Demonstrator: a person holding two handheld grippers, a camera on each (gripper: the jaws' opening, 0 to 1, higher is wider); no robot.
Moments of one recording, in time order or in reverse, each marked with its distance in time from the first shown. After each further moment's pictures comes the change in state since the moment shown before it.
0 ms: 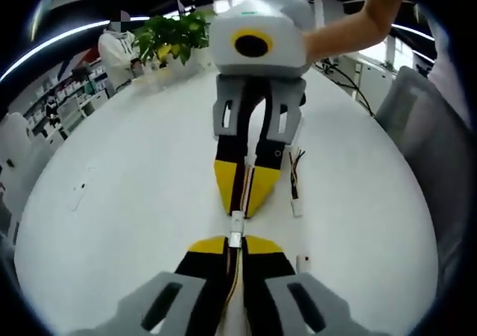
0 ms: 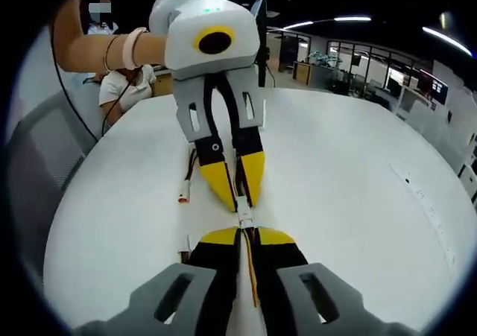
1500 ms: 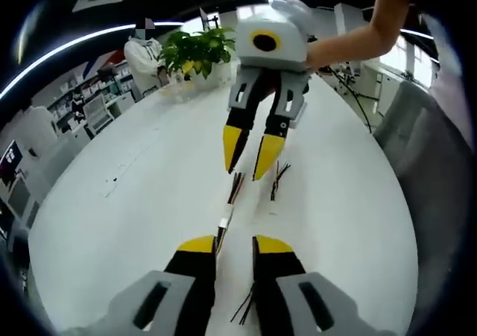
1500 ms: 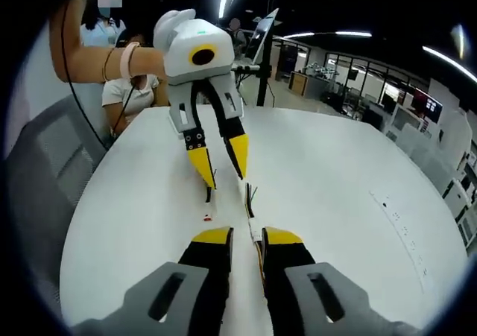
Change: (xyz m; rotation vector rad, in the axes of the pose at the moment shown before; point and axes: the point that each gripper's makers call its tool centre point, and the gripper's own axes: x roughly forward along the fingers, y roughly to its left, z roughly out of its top) left arm -0.061 -0.029 0.008 -0.062 -0.037 0.135; right arm -0.044 0.026 0.034 -0.074 -0.030 -0.057
